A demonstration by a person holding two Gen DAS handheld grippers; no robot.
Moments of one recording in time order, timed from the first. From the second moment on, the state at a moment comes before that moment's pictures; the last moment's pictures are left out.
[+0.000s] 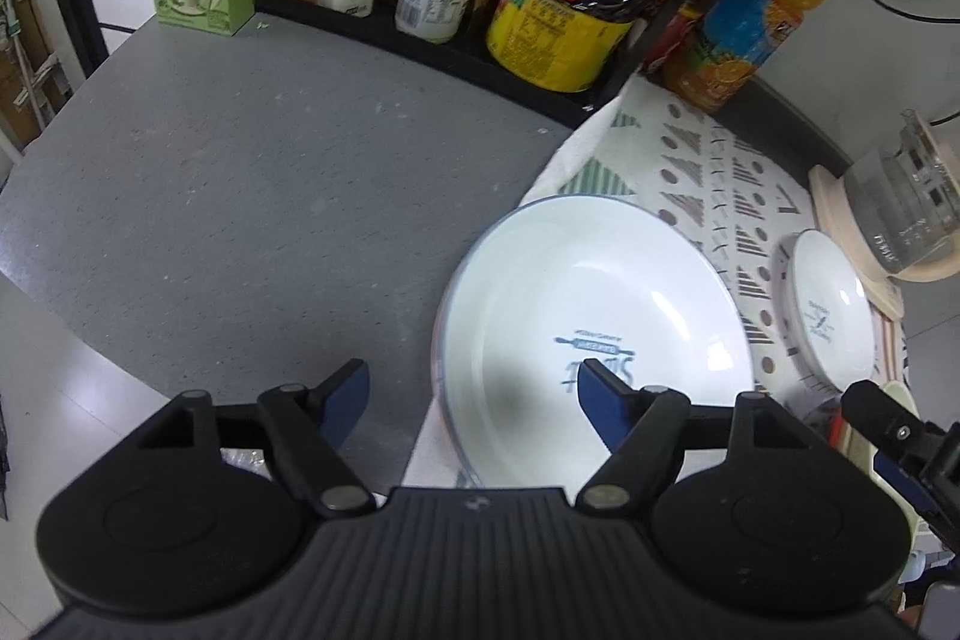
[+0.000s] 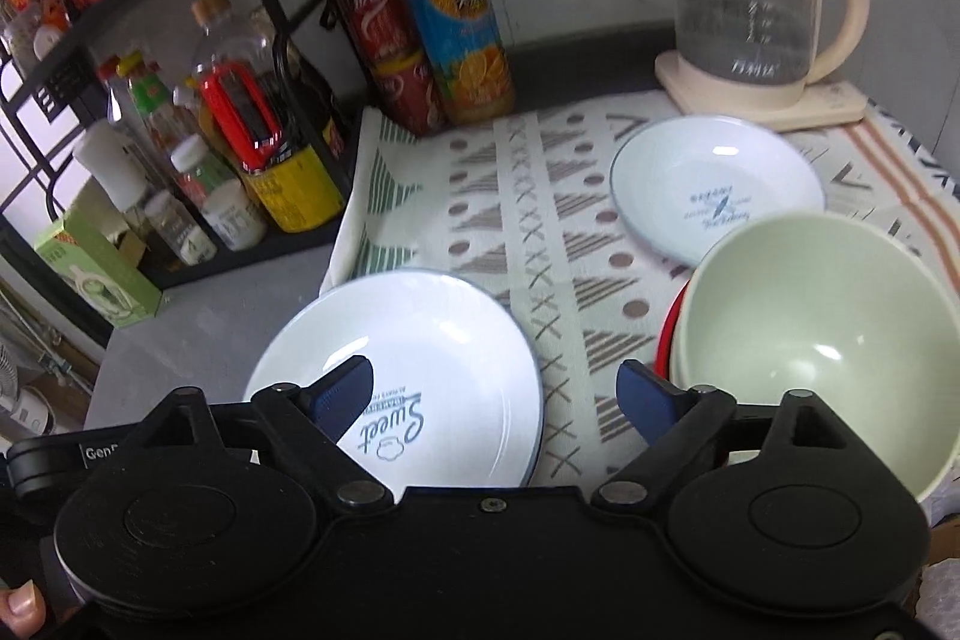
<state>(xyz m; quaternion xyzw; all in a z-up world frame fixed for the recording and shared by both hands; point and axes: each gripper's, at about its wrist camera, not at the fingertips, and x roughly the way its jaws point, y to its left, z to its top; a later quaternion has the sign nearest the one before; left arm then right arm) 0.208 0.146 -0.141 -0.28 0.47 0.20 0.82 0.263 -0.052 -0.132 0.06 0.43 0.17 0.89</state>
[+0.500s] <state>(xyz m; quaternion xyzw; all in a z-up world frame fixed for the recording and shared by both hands) 0.256 0.104 -0.129 -0.26 0.45 0.14 0.84 0.290 -0.103 -0.117 0.11 0.42 0.11 0.90</state>
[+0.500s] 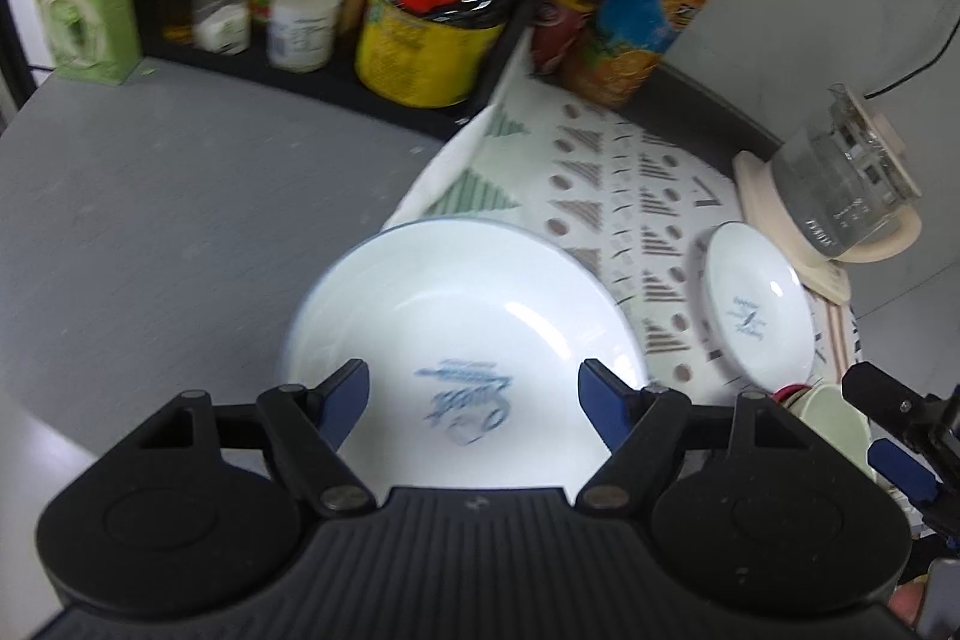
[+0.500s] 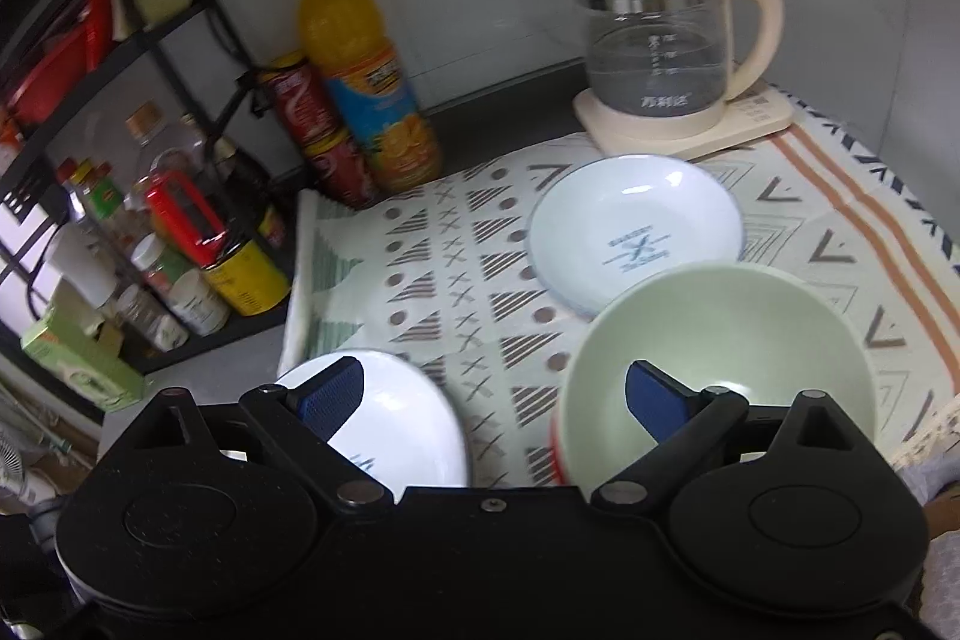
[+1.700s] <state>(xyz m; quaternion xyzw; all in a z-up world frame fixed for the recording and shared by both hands) 0.422 0.009 -0.175 -0.29 0.51 0.06 0.81 0.437 -0.222 -0.175 0.18 0.53 0.04 0.83</state>
